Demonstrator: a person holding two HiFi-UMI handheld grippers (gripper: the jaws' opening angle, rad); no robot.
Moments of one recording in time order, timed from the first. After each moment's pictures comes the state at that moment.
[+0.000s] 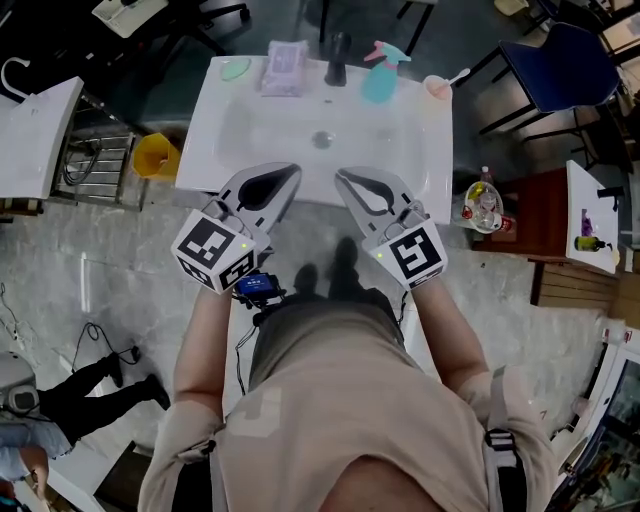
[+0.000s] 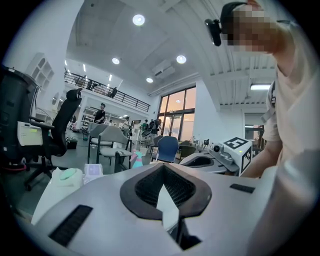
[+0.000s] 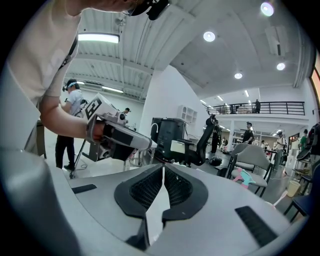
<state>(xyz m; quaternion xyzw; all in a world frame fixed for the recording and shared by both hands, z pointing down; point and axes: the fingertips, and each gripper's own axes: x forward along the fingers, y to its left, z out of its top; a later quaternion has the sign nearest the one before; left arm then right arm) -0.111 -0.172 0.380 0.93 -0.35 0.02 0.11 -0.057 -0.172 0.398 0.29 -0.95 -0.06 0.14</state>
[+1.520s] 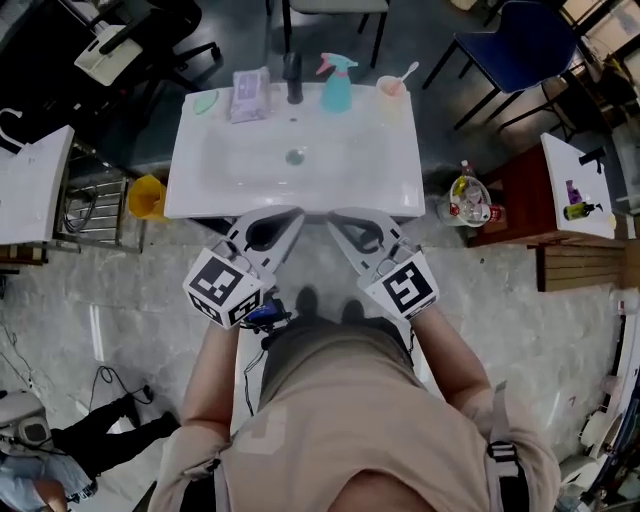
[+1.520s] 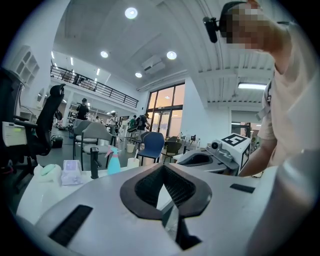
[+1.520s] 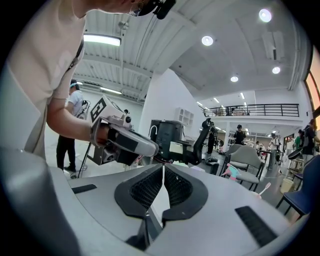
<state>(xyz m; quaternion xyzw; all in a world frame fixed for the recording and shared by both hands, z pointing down) -0.046 -0.108 0.381 0.95 -0.29 0.04 0.10 -0.014 -0.100 0.393 0.30 -0.94 -0.08 0.13</state>
